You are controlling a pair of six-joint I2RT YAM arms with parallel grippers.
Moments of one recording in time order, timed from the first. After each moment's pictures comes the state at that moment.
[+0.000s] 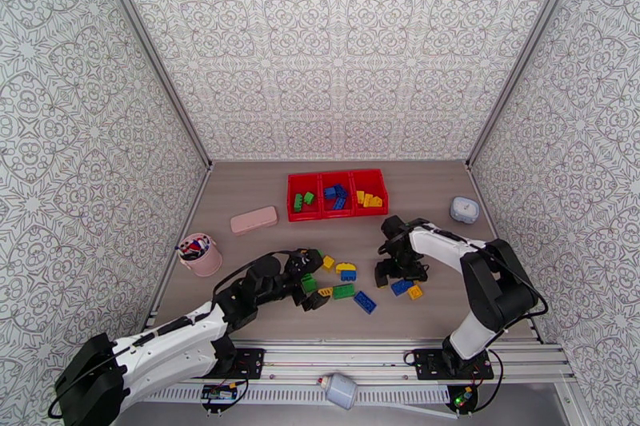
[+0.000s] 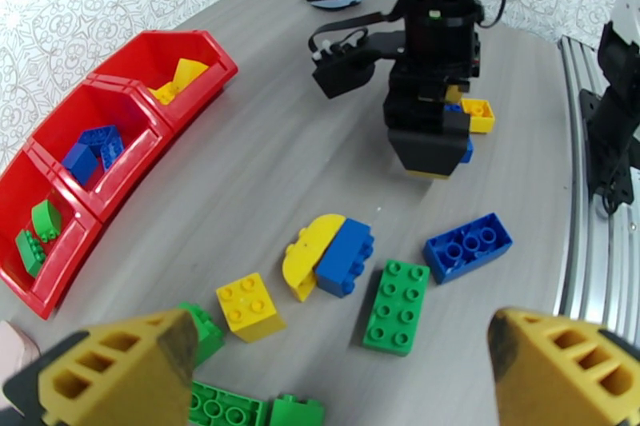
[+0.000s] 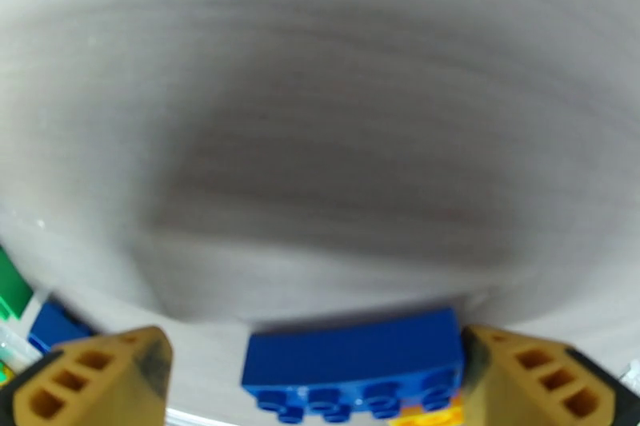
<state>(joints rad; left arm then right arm) -0.81 0.94 0.35 0.20 0.24 0.14 0.45 1.66 0.95 -0.95 -0.10 0.34</state>
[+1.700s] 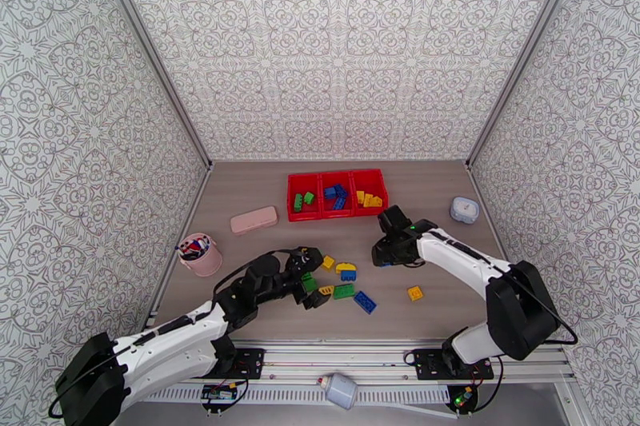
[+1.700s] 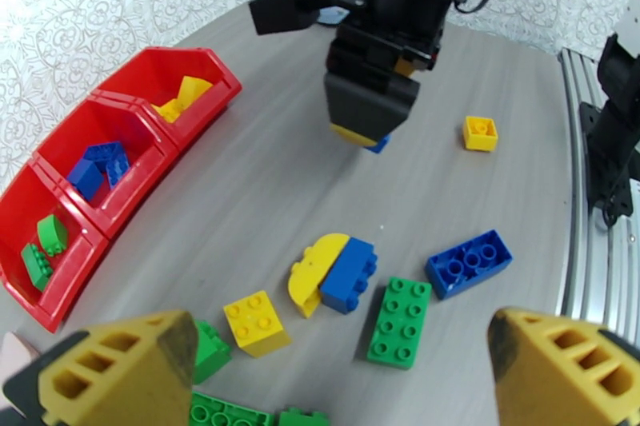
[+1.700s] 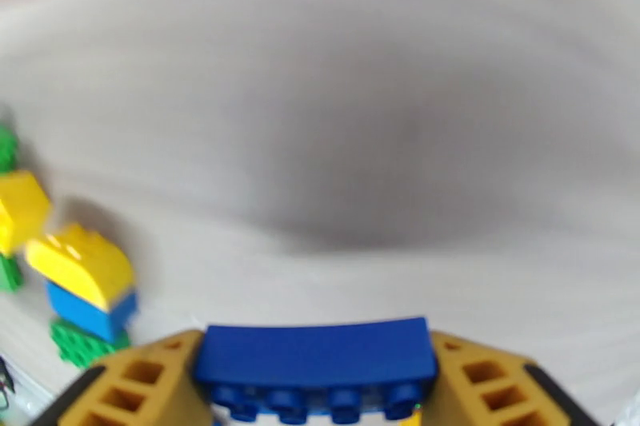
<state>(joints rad) -0.81 0.94 0.36 0.24 0.23 0.13 0.56 1.52 1.02 -0.70 0.08 0.38</state>
